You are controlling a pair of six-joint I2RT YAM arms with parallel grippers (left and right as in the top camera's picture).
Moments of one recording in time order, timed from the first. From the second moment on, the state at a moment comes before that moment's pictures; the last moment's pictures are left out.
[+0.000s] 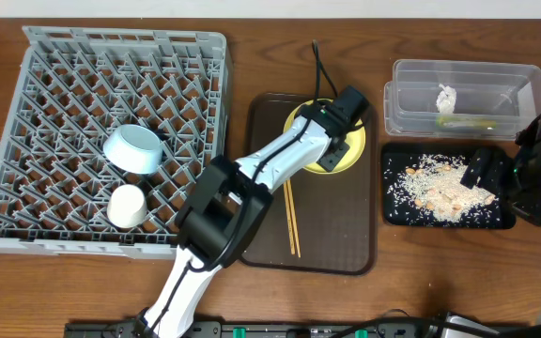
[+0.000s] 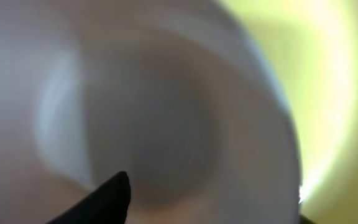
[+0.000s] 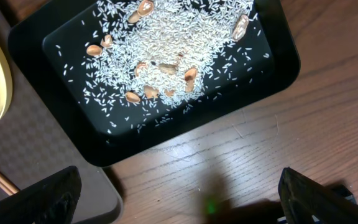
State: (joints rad) left arm -0.72 2.28 1.77 -0.78 -0.14 -0.02; right arm -0.33 1.40 1.30 -1.32 -0.05 0.24
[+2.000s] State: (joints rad) left arm 0.24 2.01 1.76 -0.92 1.23 -0.02; right arm -0.33 1.40 1.30 -1.32 -0.05 0.24
